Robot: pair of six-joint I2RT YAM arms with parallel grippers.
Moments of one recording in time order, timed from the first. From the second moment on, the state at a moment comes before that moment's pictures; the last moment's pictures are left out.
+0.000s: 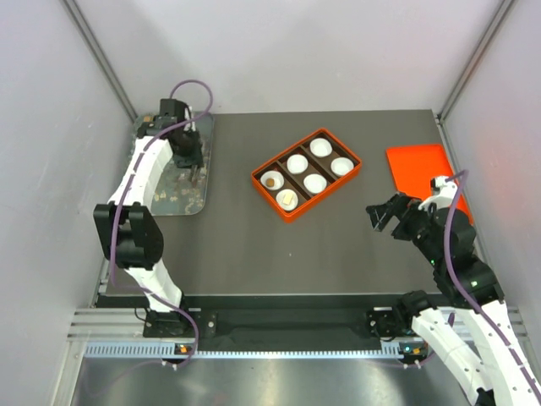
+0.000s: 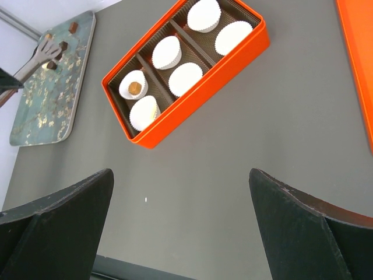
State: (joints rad) left arm -0.04 1.78 1.68 -0.90 0.03 -0.21; right arm 0.34 0.47 0.79 -0.64 0.06 0.53
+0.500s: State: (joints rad) left arm -0.52 1.82 1.86 -0.88 0.12 -0.24; right arm 0.34 0.47 0.79 -0.65 0.06 0.54
